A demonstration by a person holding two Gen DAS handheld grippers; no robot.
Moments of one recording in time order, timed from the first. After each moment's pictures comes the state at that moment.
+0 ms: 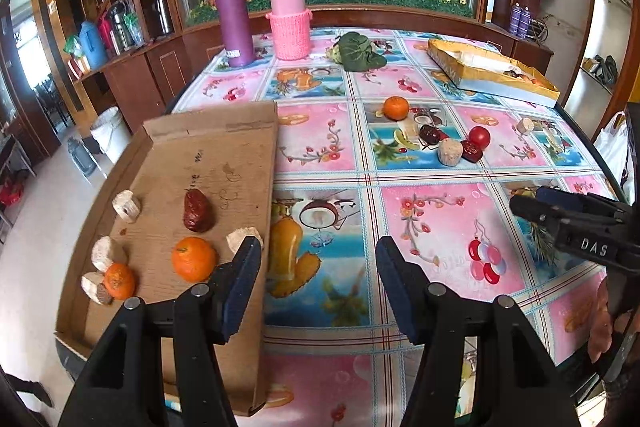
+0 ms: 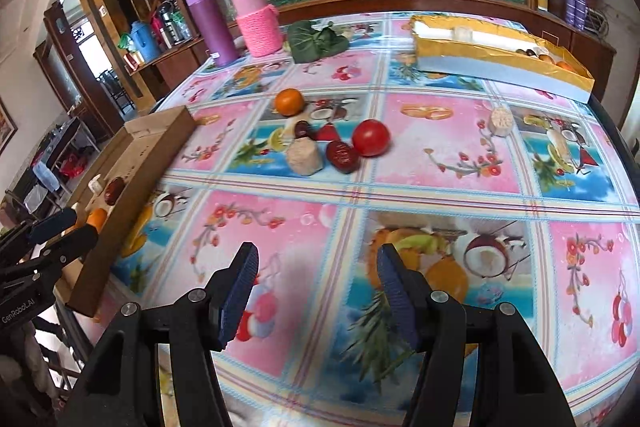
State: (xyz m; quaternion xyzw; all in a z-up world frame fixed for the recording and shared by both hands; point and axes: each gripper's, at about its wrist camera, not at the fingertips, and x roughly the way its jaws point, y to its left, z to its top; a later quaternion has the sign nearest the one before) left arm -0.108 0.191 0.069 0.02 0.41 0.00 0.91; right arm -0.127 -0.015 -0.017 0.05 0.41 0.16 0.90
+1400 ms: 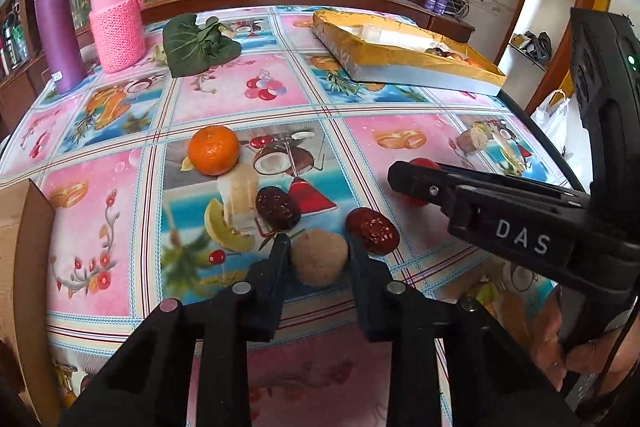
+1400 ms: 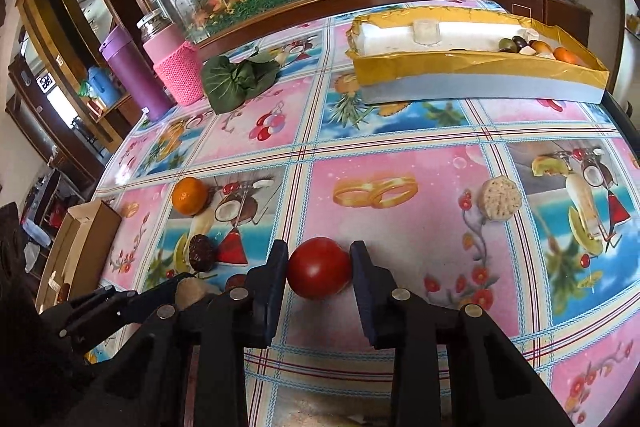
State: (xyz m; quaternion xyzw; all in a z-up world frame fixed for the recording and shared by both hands) left arm 0.034 0.076 0.014 0.01 0.43 -0.18 0.89; right arm -0.011 -0.051 -0.031 0.12 0.41 0.11 0.90
